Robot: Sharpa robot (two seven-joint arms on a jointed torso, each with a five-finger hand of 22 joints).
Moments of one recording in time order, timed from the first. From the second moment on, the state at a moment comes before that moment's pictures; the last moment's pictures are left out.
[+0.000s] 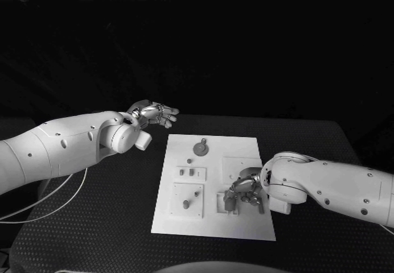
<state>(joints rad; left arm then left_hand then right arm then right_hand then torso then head) 1.30 -0.78 -0.13 1.22 -0.21 -0.21 0.10 0.99 -0.09 0.50 -0.25 0.05 0.88 0.17 0.24 0.57 1.17 0.10 0.18 0.30 1.03 0.02 0.77 0.42 0.02 0.72 -0.07 0.69 1.24 1.24 -0.66 -0.25 1.50 -0.81 0.12 -0.59 0.68 -0.11 0.78 -0.15 0.05 1.01 0.09 0.27 0.71 1.11 -0.02 1.08 0.90 1.30 -0.12 1.12 1.27 0.20 1.10 -0.05 1.11 1.31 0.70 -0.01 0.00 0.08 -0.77</state>
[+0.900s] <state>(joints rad) 1.30 -0.78 -0.13 1.22 -0.21 -0.21 0.10 0.99 -0.09 0.50 -0.25 0.05 0.88 0.17 0.24 0.57 1.17 0.10 0.18 0.30 1.03 0.02 0.77 0.42 0.02 0.72 -0.07 0.69 1.25 1.22 -0.64 -0.24 1.49 -0.83 0.12 -0.59 0.67 -0.12 0.78 -0.15 0.05 1.02 0.09 0.26 0.71 1.11 -0.02 1.08 0.90 1.30 -0.12 1.12 1.27 0.20 1.10 -0.05 1.11 1.31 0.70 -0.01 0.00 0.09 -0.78</state>
